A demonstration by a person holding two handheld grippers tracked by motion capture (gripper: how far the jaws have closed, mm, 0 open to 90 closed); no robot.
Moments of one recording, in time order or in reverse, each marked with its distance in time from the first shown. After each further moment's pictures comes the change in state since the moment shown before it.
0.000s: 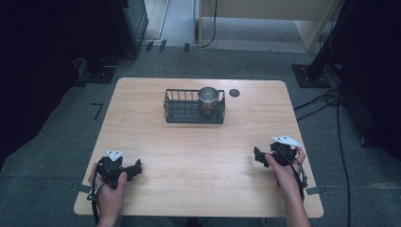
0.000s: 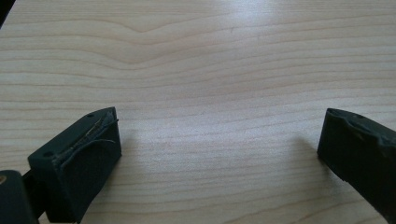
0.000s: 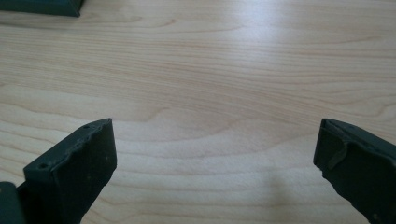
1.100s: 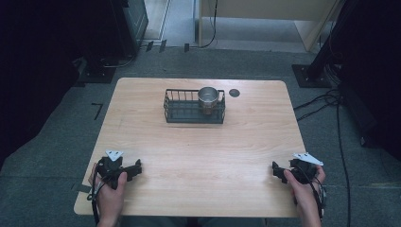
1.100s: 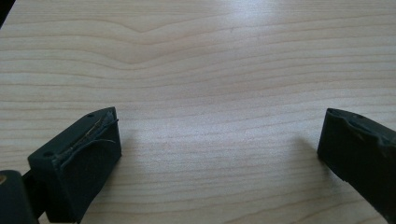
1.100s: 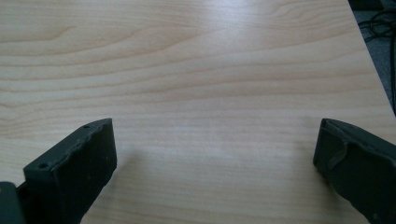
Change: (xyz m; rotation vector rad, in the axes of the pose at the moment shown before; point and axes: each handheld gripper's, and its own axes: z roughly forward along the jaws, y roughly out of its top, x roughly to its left) left arm 0.000 0.000 0.000 0.000 0.000 0.000; right arm -0.049 -0.051 -0.029 0.045 -0.085 0.077
